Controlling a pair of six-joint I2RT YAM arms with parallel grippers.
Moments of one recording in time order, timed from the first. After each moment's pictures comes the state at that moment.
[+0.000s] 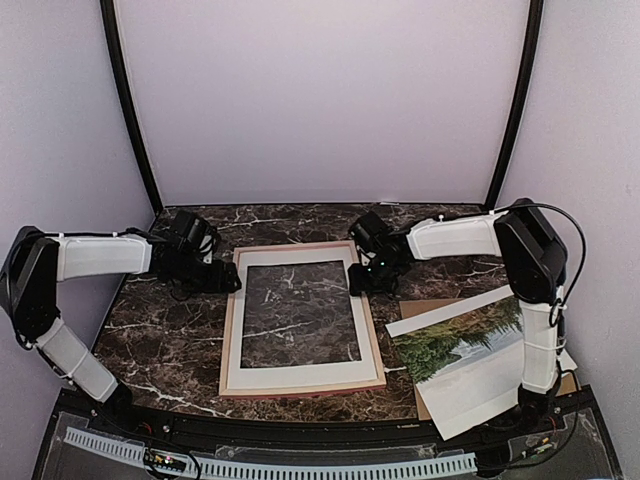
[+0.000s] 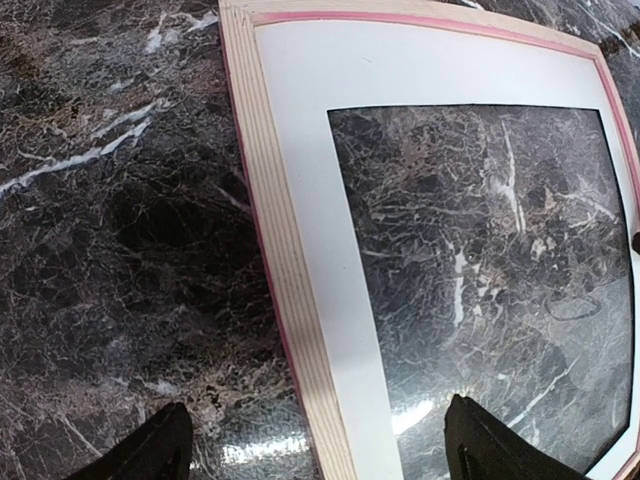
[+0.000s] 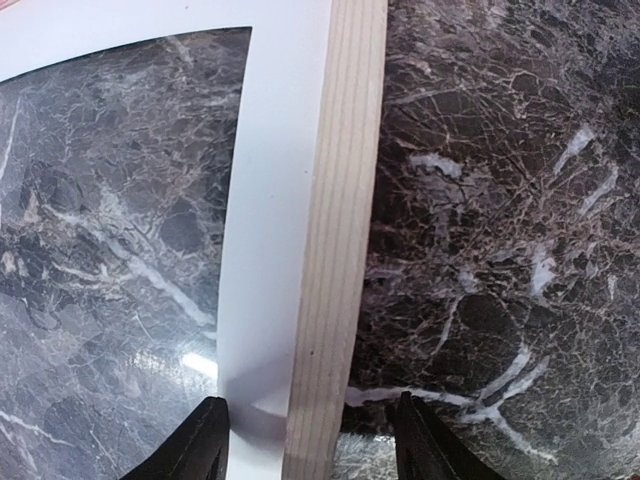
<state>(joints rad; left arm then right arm) -0.41 1.54 0.91 -0.38 0.07 -0.38 0.74 2.06 1.44 -0.53 0.06 0.53</state>
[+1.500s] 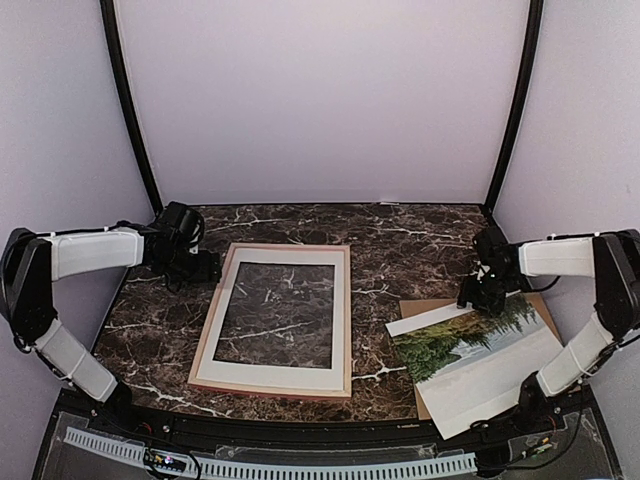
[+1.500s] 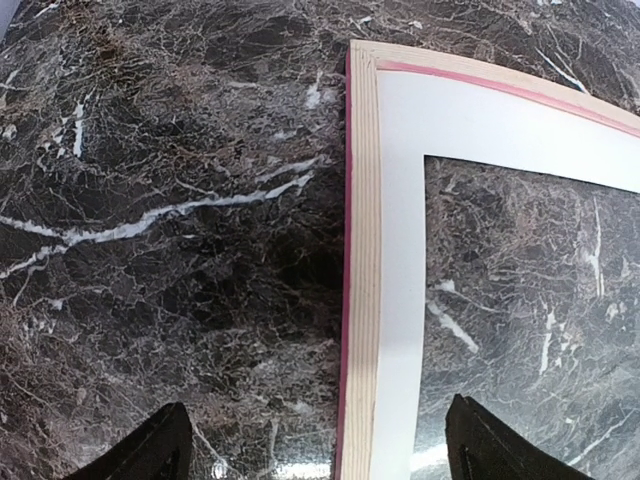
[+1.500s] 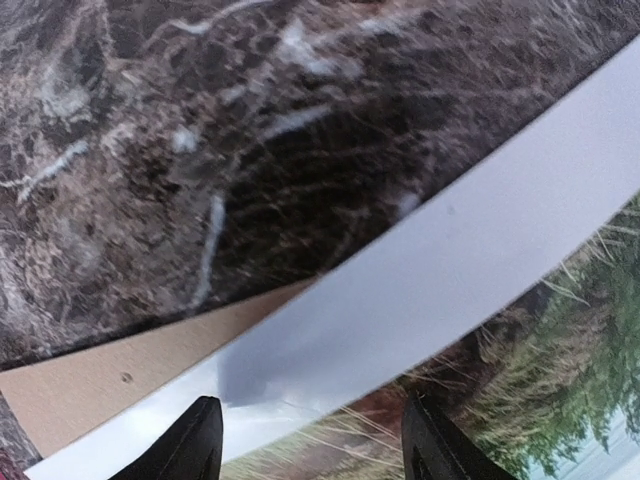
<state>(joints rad) -0.35 1.53 0.96 -0.44 -0.15 -0.36 0.20 1.51 0.78 -0.54 0.04 0.55</state>
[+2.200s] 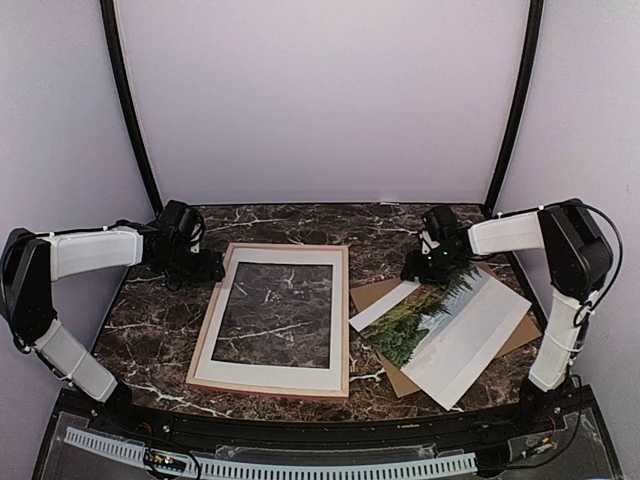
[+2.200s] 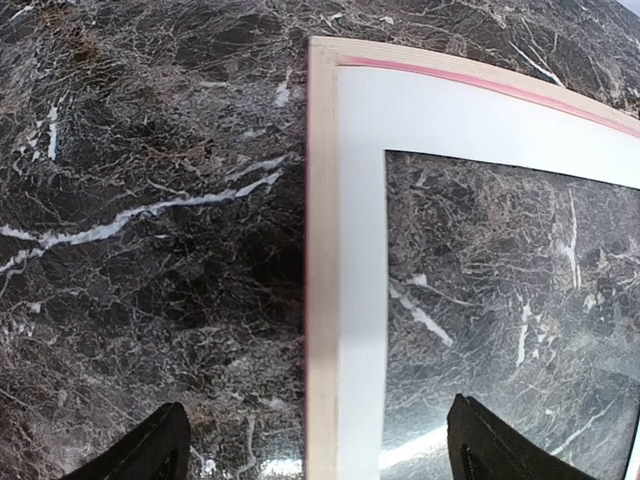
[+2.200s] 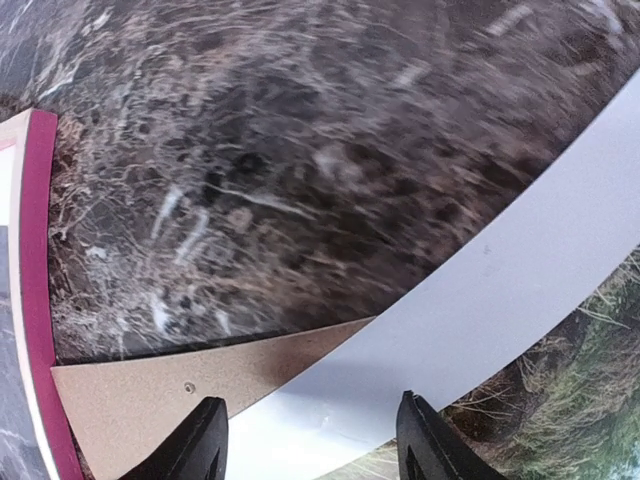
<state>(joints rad) -0.35 1.52 0.96 -0.45 -0.09 -0.36 0.40 1.85 1.10 -0.31 -0.10 0.47</state>
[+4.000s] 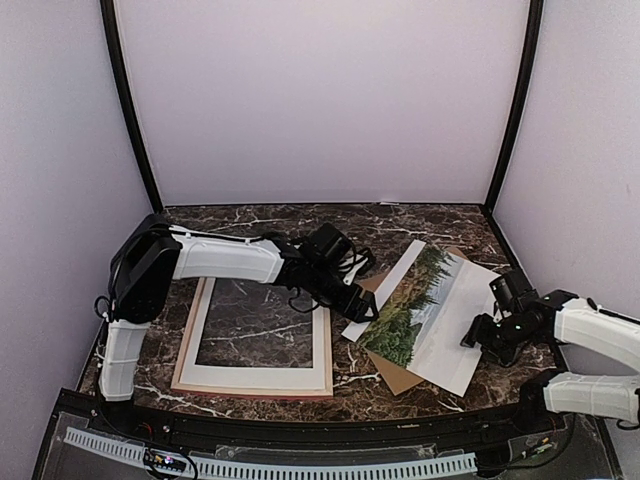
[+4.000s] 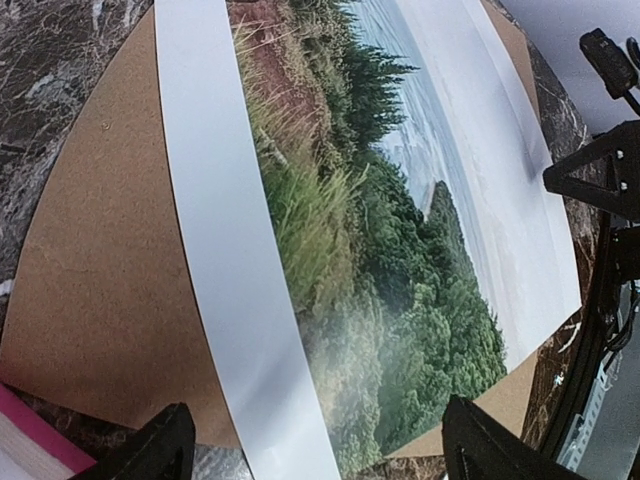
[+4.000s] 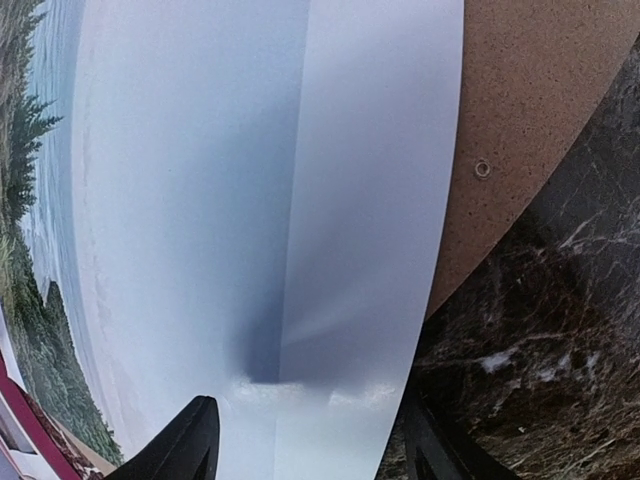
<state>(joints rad) -0.94 2.15 1.60 -0.36 0.32 -0.31 0.34 0.94 0.41 -0.66 -0.06 0.87</state>
